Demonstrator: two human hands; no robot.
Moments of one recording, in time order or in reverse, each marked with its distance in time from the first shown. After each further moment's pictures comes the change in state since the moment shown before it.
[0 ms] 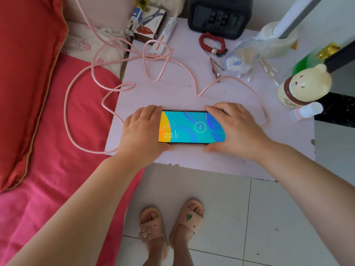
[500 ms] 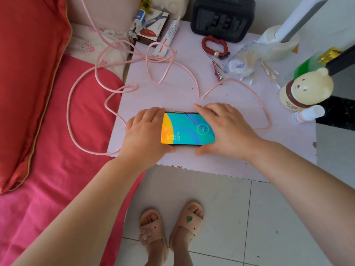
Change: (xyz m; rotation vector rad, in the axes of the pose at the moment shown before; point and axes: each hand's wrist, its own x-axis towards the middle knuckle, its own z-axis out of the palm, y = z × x) left_hand -0.001 -0.002 -0.001 -0.018 0.024 0.028; right_hand 0.014 -0.019 0.000 -0.041 -0.060 -0.042
